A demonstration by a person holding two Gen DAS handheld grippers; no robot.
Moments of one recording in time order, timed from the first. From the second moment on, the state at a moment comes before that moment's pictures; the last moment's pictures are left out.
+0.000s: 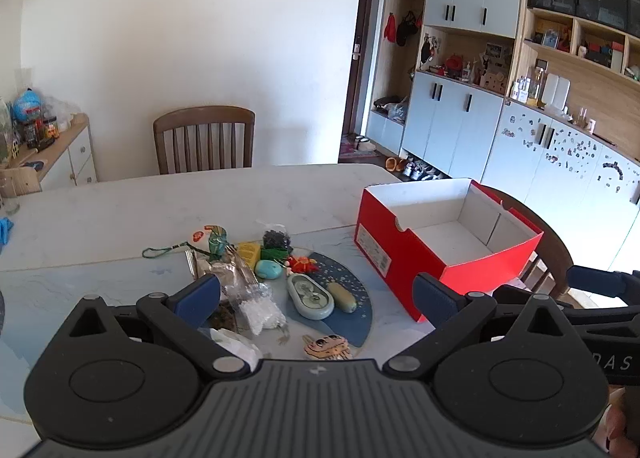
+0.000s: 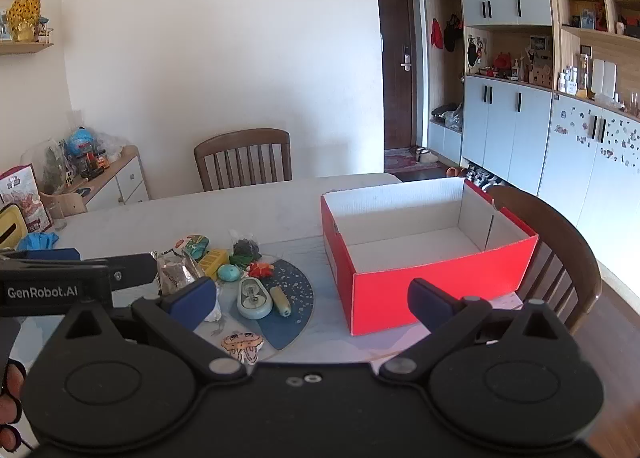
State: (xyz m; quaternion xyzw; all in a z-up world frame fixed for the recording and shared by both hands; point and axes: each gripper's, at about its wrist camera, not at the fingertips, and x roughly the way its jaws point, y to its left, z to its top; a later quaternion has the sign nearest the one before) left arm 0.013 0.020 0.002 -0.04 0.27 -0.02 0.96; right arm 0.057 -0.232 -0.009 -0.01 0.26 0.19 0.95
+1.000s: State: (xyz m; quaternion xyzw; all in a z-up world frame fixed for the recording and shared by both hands) left arm 0.038 0.081 -0.007 -0.05 0.27 -0.01 0.96; right arm 0.074 -0.174 -0.005 -0.03 0.26 0.23 0.94
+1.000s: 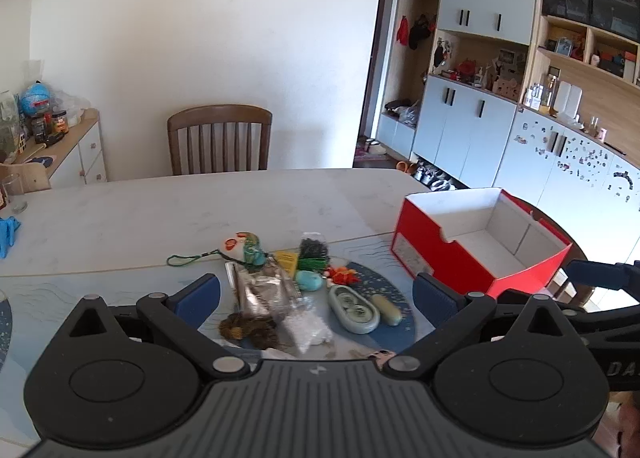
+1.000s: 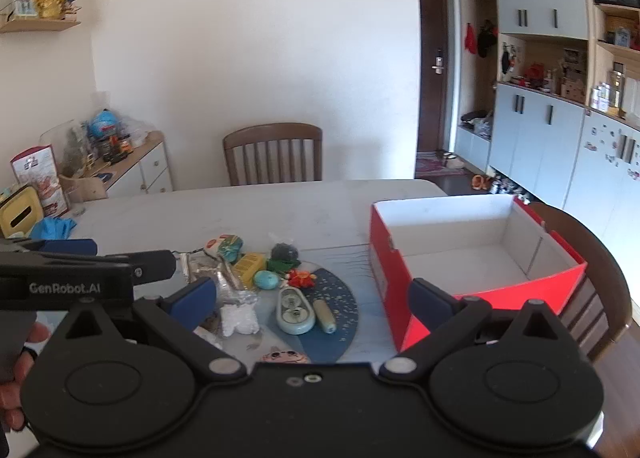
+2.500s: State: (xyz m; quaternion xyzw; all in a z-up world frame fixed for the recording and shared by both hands) left arm 0.132 0.139 -0.140 -0.16 0.53 0.15 0.82; right arm 0.158 -0.115 -0.140 -0.15 0.40 0.37 0.83
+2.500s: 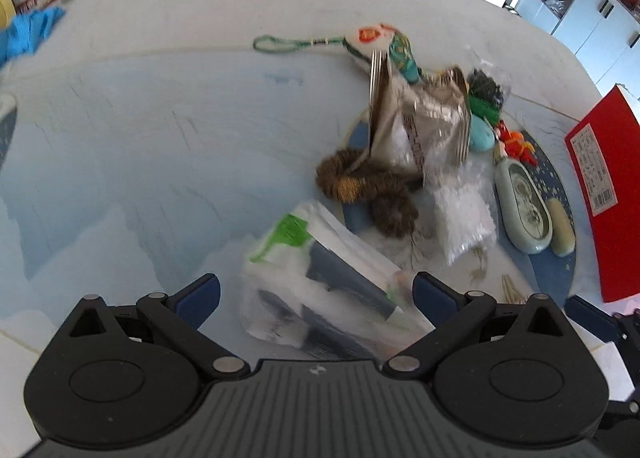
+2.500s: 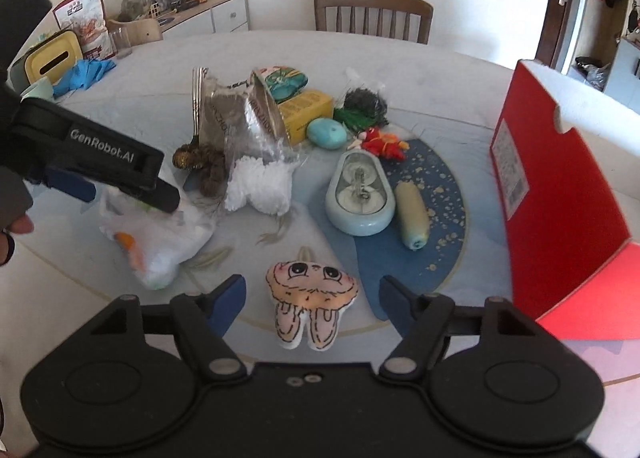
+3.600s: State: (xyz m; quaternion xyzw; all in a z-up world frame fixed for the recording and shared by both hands) left arm 0.102 0.096 -0.112 -0.12 0.47 0.08 0.87; right arm 0.151 -0.139 -0.112 -0.13 0.40 0.37 0.83
